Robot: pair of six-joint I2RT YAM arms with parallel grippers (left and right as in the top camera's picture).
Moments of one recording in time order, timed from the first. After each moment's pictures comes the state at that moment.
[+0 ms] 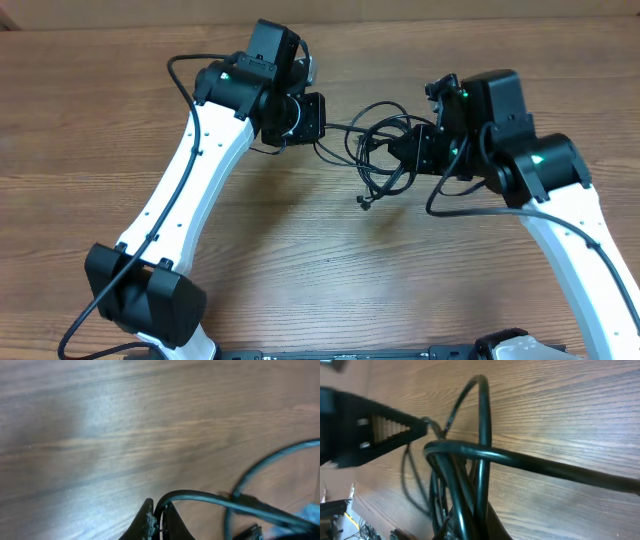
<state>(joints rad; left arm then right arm) -0.37 1.82 1.79 -1.14 0.36 -0.42 0.28 1.36 1.37 -0.95 -0.42 0.39</state>
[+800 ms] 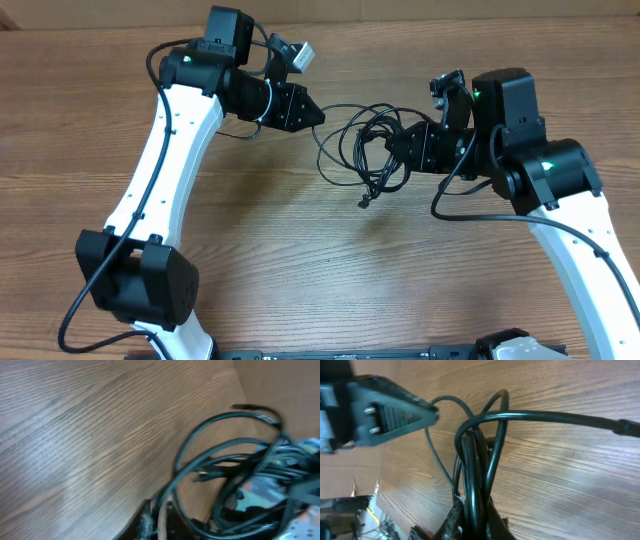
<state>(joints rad) -0.22 1.86 1.82 -1.12 0.80 0.04 0.27 1.34 1.37 -0.89 -0.53 0.43</state>
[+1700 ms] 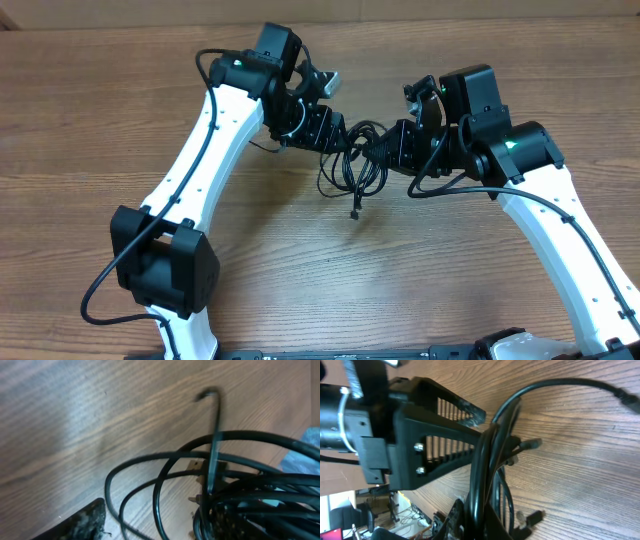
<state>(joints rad) -0.36 1.95 1.83 -1.20 0.58 -0.03 0.32 1.45 1.37 -0.87 -0.62 0.54</state>
